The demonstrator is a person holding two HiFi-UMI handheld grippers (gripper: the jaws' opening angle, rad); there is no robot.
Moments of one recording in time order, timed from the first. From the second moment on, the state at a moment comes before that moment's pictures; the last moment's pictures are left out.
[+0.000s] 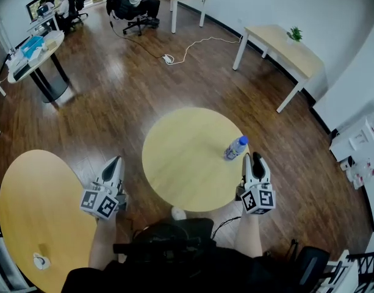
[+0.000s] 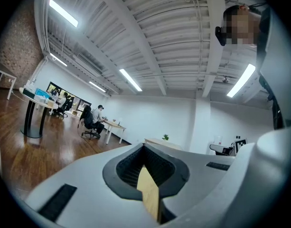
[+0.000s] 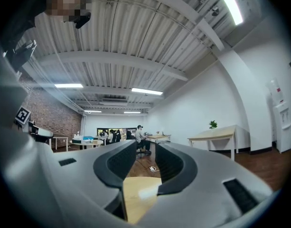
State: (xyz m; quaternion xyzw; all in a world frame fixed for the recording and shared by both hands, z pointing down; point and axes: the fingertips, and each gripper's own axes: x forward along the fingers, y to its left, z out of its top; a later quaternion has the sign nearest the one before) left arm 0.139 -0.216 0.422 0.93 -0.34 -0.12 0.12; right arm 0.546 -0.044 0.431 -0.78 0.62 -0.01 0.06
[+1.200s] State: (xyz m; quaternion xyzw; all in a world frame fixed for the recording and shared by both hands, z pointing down) left arm -0.251 0.046 0.413 0.58 -0.80 -0.13 0.02; right arm 0.012 -0.246 0.428 -0.22 0.97 -0.04 0.05
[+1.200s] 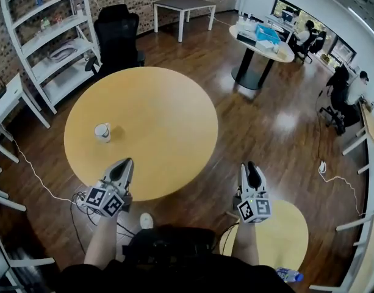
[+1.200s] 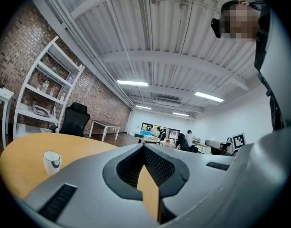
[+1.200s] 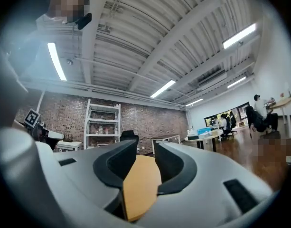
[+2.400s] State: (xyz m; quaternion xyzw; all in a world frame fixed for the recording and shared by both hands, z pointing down) left arm -0.436 0.212 0.456 0.46 -0.88 -0.12 0.03; right arm -0.295 -0.099 0.454 -0.04 1.00 -0.06 -0.02
